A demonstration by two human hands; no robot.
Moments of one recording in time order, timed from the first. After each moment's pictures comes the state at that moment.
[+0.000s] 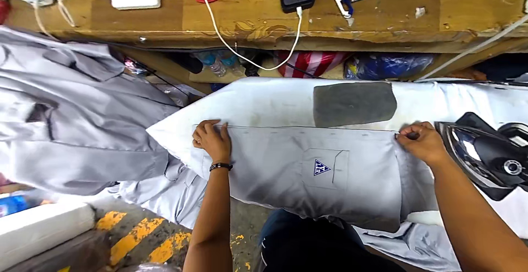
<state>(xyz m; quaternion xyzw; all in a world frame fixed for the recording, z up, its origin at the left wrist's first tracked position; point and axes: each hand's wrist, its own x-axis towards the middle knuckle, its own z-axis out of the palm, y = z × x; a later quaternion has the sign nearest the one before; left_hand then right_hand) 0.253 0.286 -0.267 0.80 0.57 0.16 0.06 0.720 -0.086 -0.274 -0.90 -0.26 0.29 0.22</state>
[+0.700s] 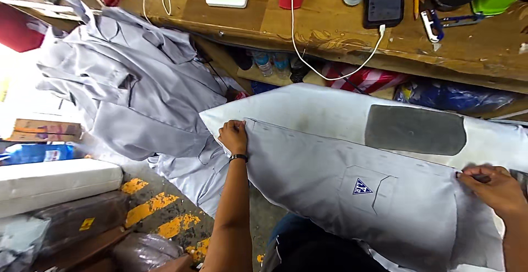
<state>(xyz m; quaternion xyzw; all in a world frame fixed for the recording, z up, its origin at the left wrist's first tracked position) 0.196 0.329 -0.246 0.69 0.69 0.16 0.15 0.723 -0.091 -0.277 -0.89 -0.28 0.28 0.23</state>
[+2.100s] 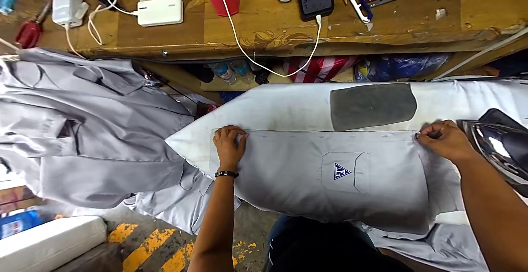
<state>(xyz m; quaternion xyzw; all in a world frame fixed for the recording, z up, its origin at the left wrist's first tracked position) 0.229 0.326 -0.268 0.88 0.40 0.16 0.18 0.712 -0.078 -0.263 -0.90 -0.24 0.30 0.19</state>
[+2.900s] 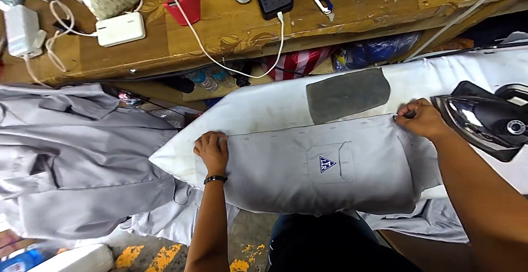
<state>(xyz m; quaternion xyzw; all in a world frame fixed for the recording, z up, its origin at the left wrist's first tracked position) 0.238 0.333 -0.277 0.88 0.44 0.13 0.12 0.711 -0.076 -0.261 -0.91 -0.24 0.28 0.21</state>
